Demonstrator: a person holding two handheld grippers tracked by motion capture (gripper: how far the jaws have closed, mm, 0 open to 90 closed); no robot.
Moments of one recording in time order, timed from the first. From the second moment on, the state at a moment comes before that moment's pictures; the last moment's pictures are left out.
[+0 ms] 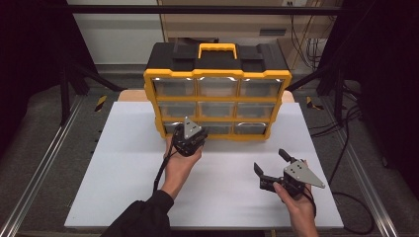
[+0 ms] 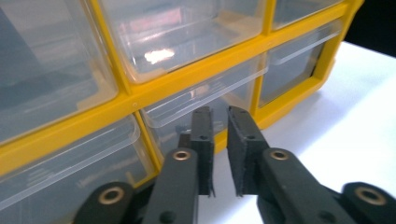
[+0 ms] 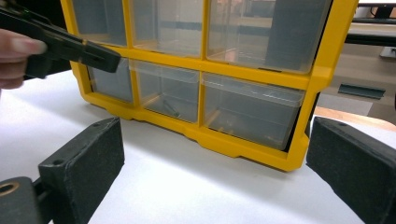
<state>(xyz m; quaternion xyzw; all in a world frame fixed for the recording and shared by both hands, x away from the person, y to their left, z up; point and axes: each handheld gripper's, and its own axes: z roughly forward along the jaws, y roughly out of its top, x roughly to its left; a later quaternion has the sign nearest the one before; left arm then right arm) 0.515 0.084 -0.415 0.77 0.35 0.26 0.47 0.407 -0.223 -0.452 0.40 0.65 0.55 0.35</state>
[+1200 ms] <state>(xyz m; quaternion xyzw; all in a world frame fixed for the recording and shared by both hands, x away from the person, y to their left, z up) 0.478 0.121 -0.398 0.74 0.32 0.24 0.54 0.407 -0.219 -0.453 0.39 0.65 0.54 0.35</state>
